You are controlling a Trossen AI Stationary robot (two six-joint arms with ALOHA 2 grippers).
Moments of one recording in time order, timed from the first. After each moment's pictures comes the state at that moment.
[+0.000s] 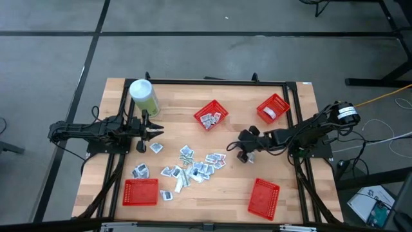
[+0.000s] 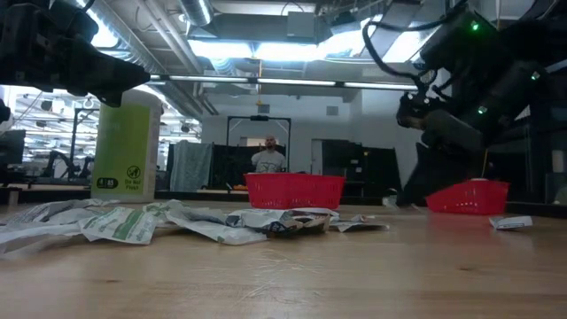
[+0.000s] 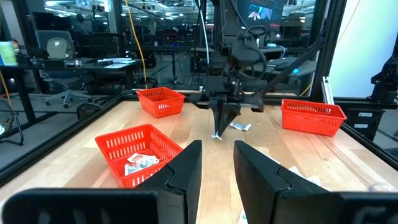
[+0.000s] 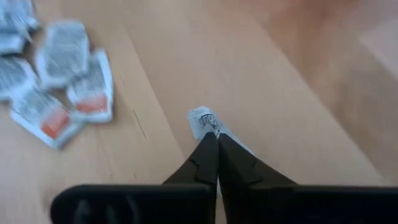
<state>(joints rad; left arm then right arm) 0.00 0.03 0.01 0.03 -0.09 -0.02 0.18 1.43 0.47 0.12 0.33 0.57</state>
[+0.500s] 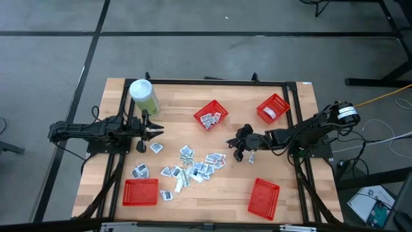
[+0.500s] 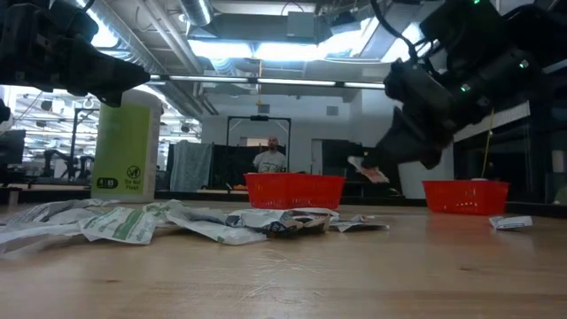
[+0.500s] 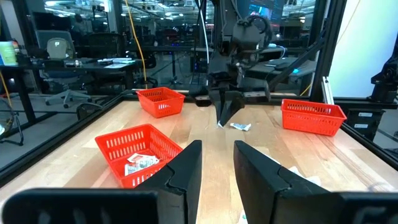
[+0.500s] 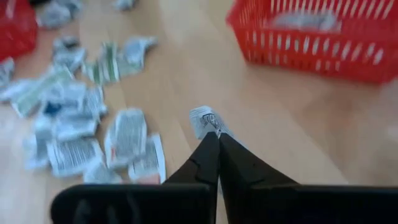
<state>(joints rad) 0.00 0.03 0.01 0.03 -0.09 -0.02 0.17 1.43 0.47 0.39 0.37 0.51</state>
